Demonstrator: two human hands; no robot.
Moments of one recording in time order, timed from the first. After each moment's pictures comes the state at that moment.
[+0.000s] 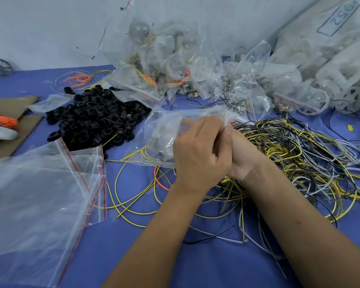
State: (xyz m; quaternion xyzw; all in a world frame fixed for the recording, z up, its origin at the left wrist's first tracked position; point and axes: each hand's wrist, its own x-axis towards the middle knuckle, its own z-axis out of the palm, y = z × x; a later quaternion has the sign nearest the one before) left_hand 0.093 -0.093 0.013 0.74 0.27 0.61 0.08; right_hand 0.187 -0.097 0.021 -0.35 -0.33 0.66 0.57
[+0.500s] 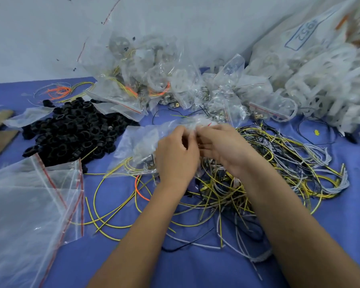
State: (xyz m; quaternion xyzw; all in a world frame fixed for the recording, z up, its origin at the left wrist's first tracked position) left_hand 0.108 -0.067 0.006 0.72 0.43 0.49 0.23; right_hand 0.219 -0.111 0.045 -0.58 -0.36 0.46 0.56
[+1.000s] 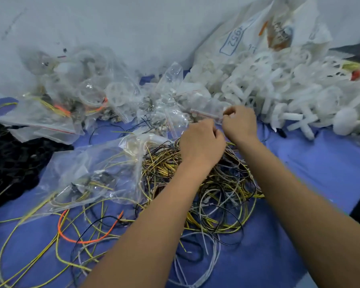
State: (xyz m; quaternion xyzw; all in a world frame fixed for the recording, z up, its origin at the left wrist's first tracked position) left_hand 0.291 -0.105 0.034 0.87 0.32 0.31 0.22; right_hand 0.417 -0.139 0.044 -0.87 -0.30 -0.01 0.39
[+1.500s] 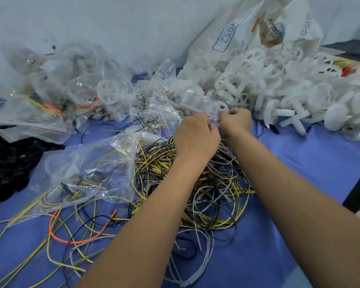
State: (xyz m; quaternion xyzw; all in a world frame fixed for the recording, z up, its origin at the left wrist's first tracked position) left_hand 0.299 -0.112 0.044 0.87 0.34 0.30 0.19; right_hand 0.435 -0.130 0.025 -0.81 -0.10 0.06 0.58
